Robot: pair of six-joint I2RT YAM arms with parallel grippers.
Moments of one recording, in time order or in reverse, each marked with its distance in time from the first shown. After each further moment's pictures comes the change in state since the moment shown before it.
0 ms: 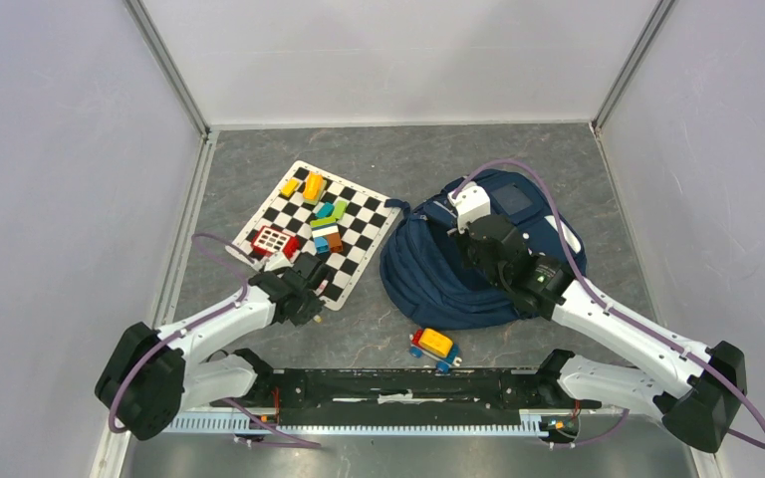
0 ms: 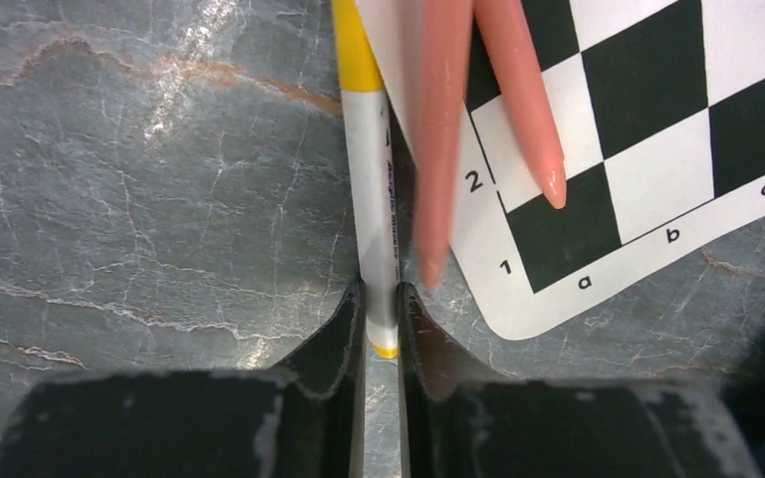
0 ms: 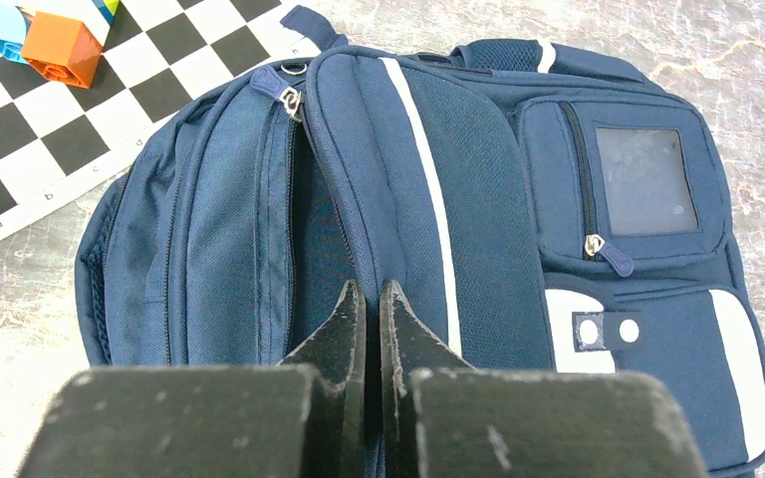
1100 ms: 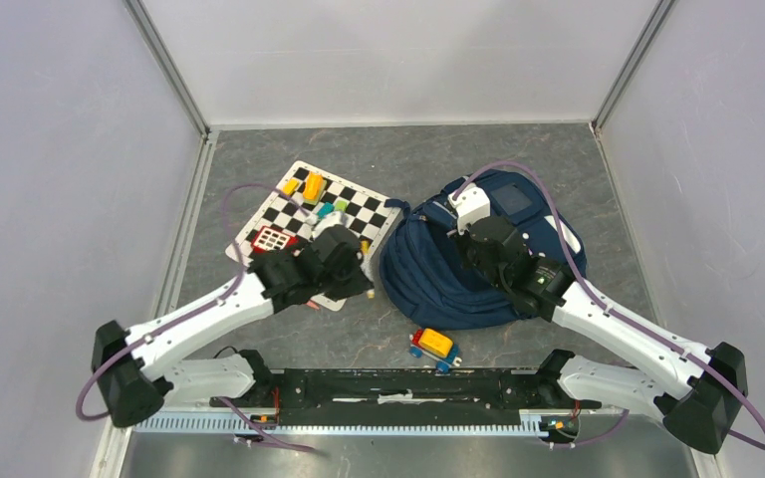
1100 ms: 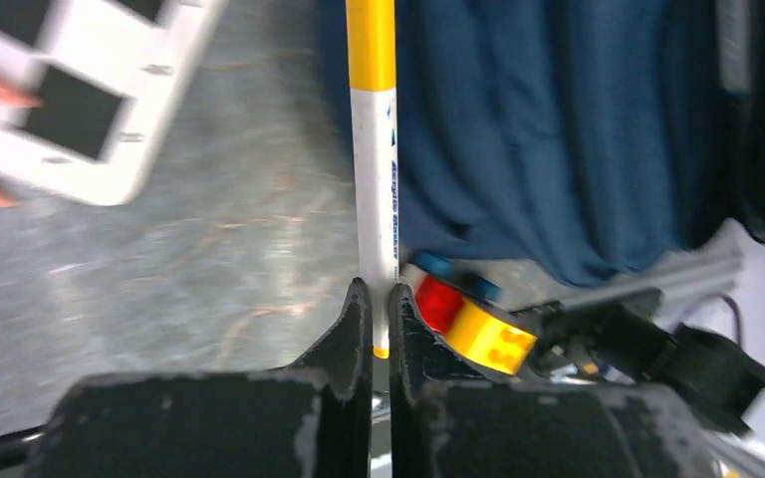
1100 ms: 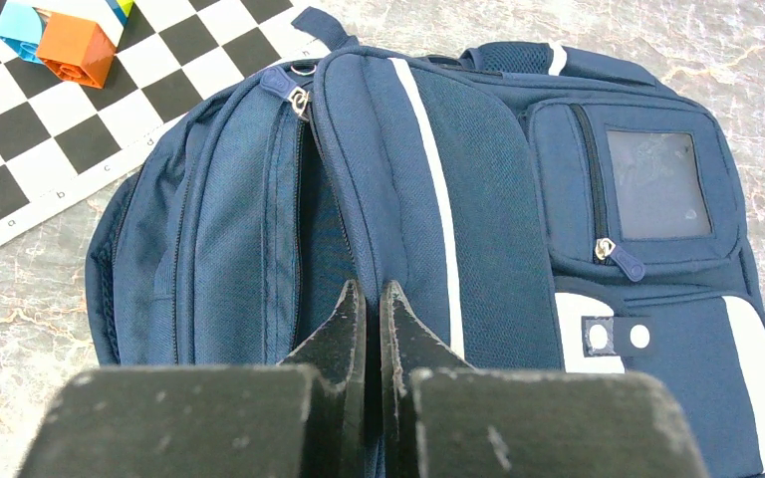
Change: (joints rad) left arm -0.252 -0.055 0.403 -0.097 0.135 0.214; right arm 0.000 -0.009 -0.018 0.024 -0.022 -0.001
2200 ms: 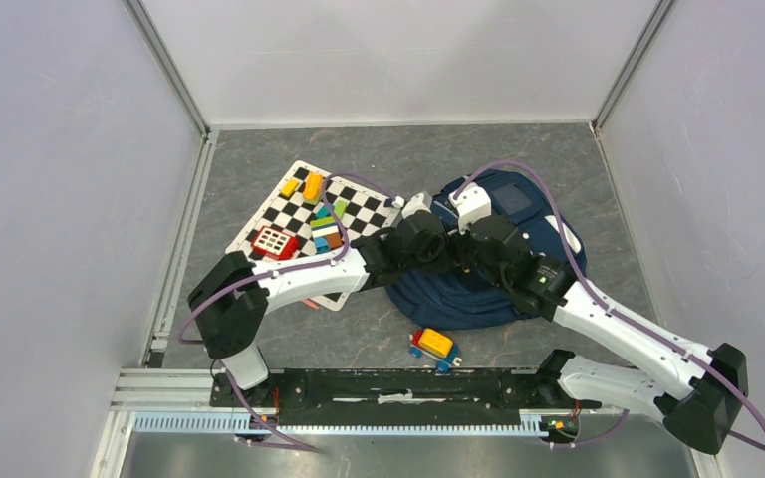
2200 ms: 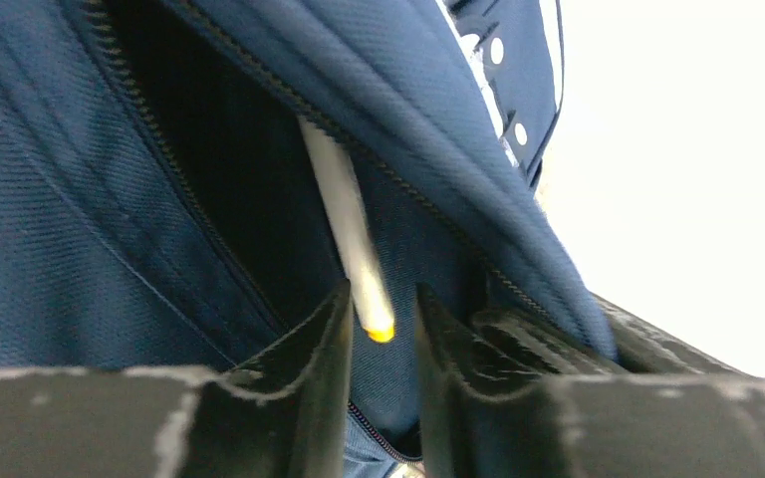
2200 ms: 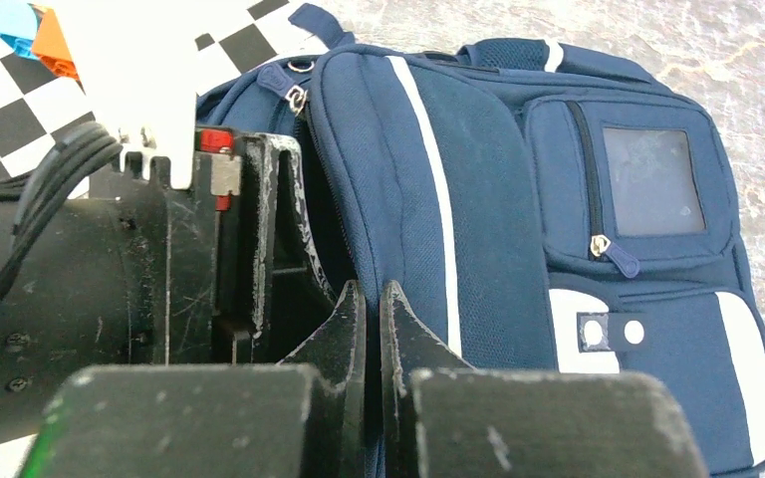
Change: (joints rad) left arm -0.150 0.613 0.252 0.692 0.087 -0.115; right arm 0.000 -0.002 0.011 -0.023 -0.006 0.000
